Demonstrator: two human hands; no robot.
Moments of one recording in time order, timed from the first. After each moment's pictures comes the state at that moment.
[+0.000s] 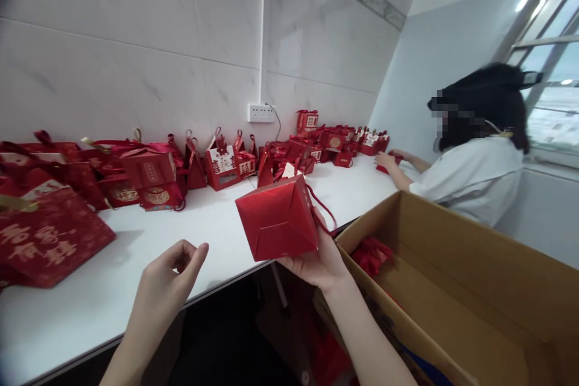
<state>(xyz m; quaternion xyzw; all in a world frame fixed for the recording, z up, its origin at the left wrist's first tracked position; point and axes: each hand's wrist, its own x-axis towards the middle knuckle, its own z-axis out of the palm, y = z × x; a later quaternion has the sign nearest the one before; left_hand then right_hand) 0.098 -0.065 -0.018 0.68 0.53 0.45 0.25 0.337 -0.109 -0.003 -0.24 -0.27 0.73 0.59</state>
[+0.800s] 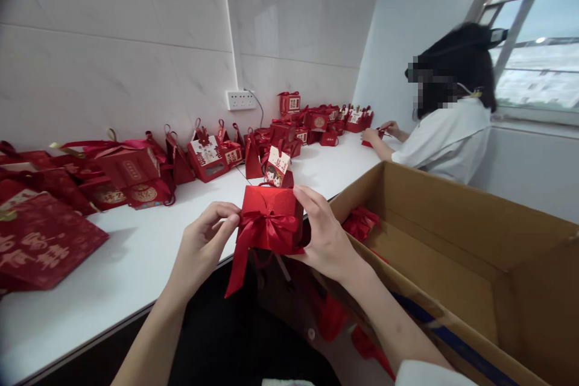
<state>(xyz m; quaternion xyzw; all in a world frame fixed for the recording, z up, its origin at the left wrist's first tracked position) 0.145 -0.075 0.009 0.75 0.26 0.46 0.39 0.348 -0.163 -0.005 -0.50 -0.73 -0.09 0.46</state>
